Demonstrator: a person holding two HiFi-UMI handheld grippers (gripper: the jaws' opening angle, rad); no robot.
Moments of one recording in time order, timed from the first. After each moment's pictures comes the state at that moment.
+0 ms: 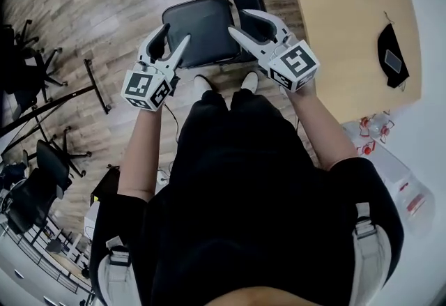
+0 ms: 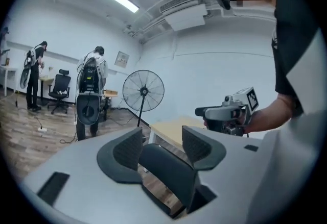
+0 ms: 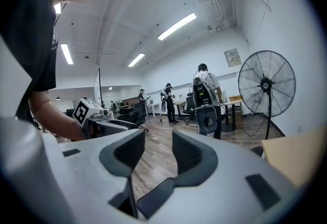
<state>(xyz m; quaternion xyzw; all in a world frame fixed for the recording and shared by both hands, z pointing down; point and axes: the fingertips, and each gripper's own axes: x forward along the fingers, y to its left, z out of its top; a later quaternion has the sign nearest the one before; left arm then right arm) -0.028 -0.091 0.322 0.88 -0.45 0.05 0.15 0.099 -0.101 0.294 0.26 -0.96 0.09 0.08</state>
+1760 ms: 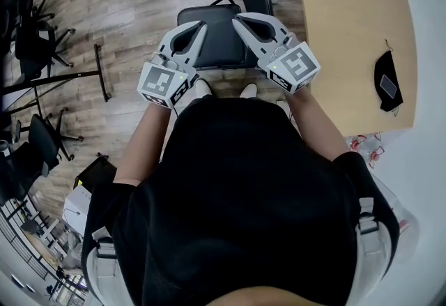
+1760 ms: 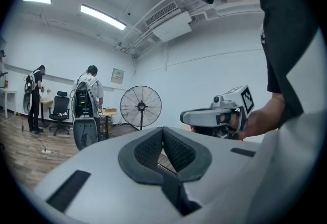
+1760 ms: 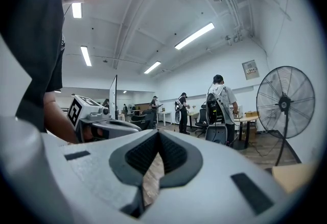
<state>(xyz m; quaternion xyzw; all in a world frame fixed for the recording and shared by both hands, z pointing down) 0.002 -0.052 0.220 0.88 -0.47 0.03 0.06 0.061 -0.066 0.205 0.19 -0.98 0.02 0.04</state>
